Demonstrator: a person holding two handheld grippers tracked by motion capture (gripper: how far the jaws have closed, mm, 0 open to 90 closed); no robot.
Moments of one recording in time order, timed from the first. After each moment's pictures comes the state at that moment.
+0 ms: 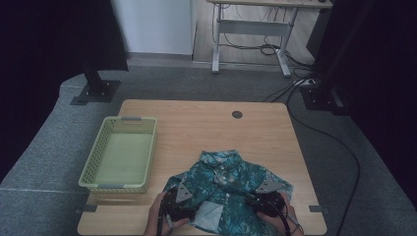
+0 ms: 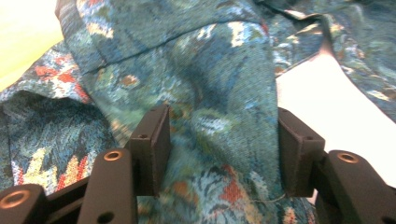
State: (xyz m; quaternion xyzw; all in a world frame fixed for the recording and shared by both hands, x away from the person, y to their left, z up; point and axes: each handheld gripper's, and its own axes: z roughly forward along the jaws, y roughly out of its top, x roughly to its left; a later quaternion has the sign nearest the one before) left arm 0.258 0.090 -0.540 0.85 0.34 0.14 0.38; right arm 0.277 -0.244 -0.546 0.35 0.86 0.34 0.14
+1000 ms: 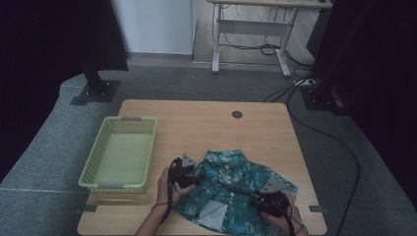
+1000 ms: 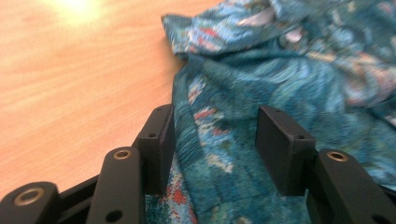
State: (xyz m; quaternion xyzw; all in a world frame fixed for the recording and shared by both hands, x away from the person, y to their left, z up) left arm 0.349 0.075 -0.533 0.82 0.40 0.15 0.37; right arm 0.276 -0.256 -0.545 0.36 0.86 0.34 0.14
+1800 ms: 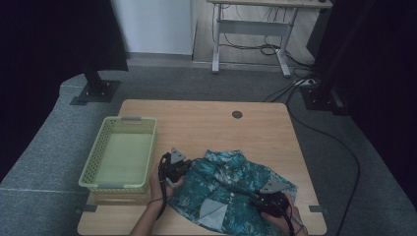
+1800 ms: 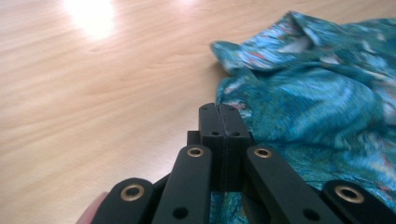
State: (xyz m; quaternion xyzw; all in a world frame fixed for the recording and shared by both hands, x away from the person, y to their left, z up) left arm 0.364 0.105 -0.518 0.80 0.41 0.20 0.40; right arm 0.275 -0.256 -0.545 0.36 0.86 0.34 0.14
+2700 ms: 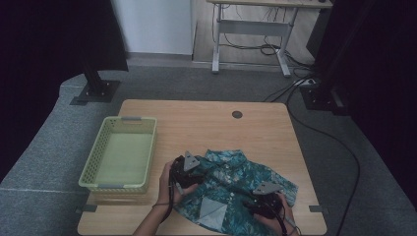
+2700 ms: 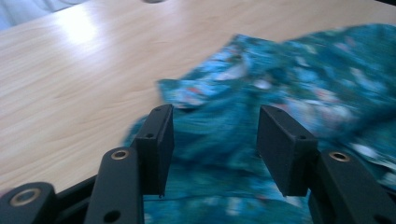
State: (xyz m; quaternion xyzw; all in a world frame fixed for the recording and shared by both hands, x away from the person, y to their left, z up) left arm 0.331 0.060 -0.497 0.83 0.33 0.20 0.41; right arm 0.268 -0.230 -0.537 0.35 0.86 0.35 0.14
